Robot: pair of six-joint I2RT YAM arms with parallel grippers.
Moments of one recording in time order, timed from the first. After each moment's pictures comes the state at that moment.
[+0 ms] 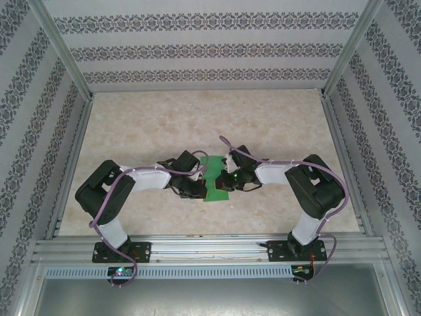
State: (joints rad) left arm -0.65 1.73 0.84 -0.29 0.50 -0.58; right arm 0.56 1.74 0.78 -0.12 -0.59 0.65
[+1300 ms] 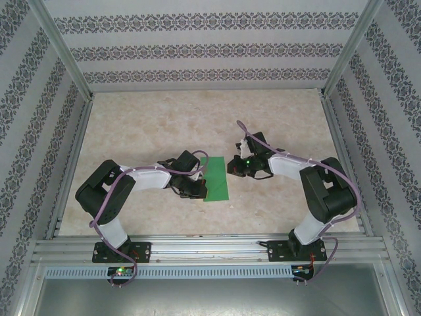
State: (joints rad) left arm -0.65 1.73 0.85 -0.29 0.50 -0.58; right arm 0.41 1.66 0.84 -0.21 -0.57 0.58
